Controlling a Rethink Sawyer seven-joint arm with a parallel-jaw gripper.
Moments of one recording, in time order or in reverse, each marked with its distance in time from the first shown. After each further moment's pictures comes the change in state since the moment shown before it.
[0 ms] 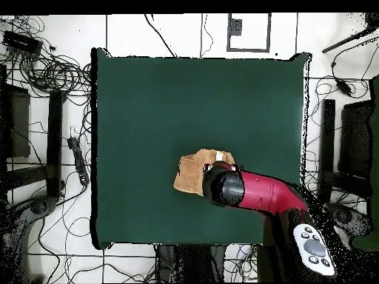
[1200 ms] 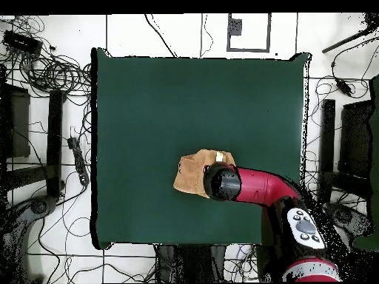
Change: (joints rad) arm -0.001 0.123 0.000 -0.069 -0.060 0.000 0.000
